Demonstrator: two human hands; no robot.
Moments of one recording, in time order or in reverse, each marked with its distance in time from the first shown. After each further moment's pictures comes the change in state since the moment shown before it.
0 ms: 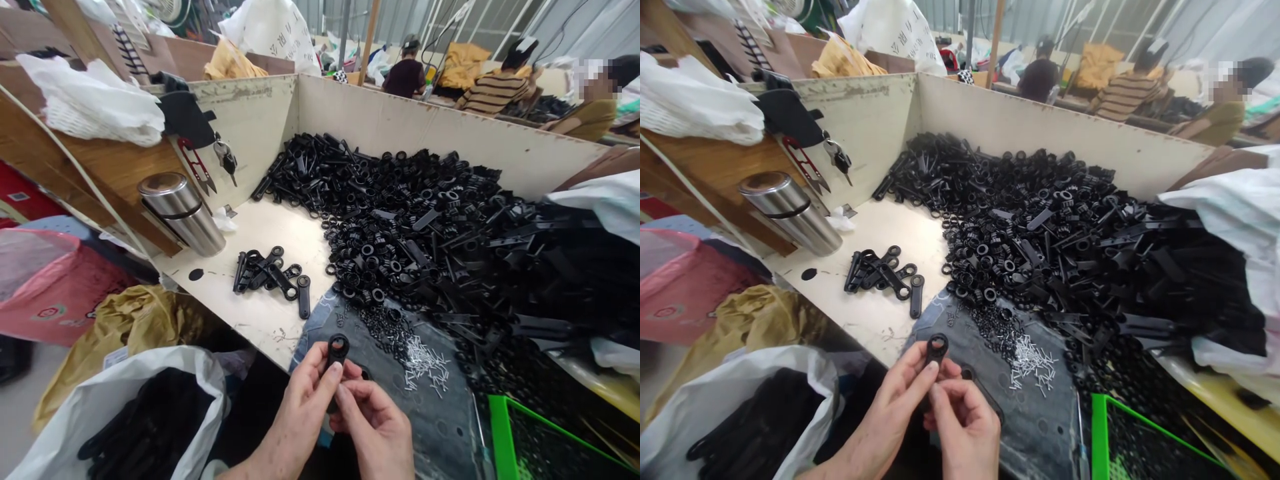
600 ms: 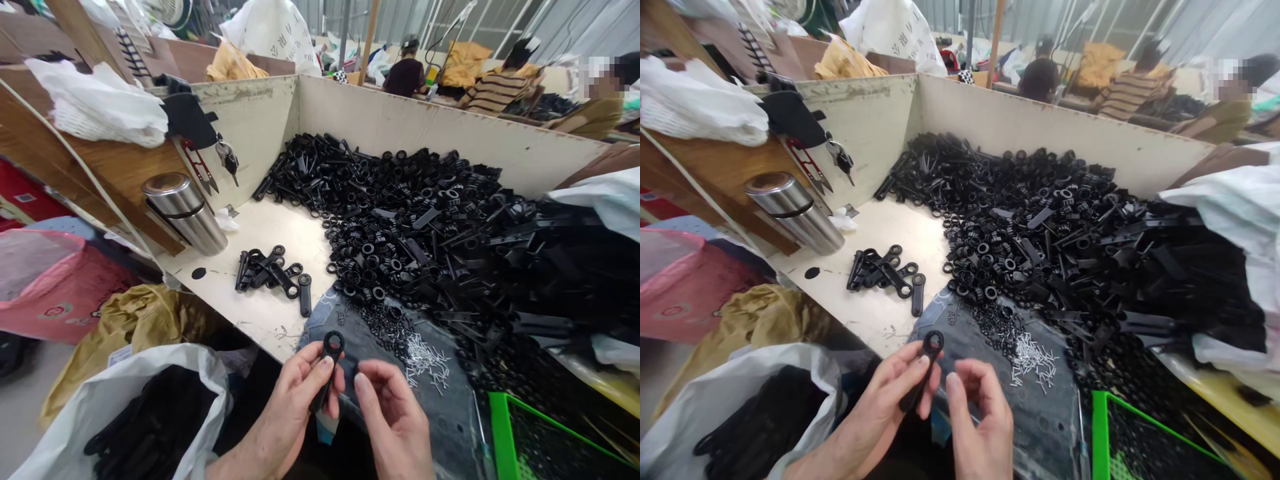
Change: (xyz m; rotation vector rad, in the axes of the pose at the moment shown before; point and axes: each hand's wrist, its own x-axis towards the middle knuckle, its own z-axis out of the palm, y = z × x) left_hand -0.005 0.012 -0.007 -0.091 -0.040 -0.011; right_hand 0.006 -0.023 -0.021 -0.270 -0.025 -0.237
